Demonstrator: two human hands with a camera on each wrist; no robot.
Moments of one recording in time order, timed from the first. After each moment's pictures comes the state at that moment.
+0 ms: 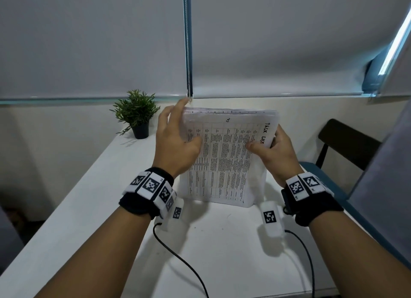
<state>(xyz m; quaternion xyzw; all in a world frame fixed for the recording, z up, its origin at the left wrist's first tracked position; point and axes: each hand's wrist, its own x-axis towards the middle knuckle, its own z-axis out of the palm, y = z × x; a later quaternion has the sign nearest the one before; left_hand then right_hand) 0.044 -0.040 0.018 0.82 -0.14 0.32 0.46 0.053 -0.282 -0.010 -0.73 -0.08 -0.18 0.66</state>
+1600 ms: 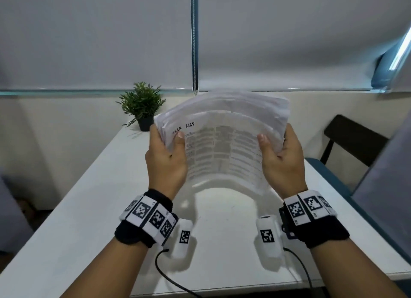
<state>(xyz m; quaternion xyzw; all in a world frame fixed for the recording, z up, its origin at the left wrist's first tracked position) 0.003 -0.026 -0.020 0.71 -0.04 0.37 0.60 -0.003 -0.251 -0.018 -0.74 -0.11 -0.32 0.59</state>
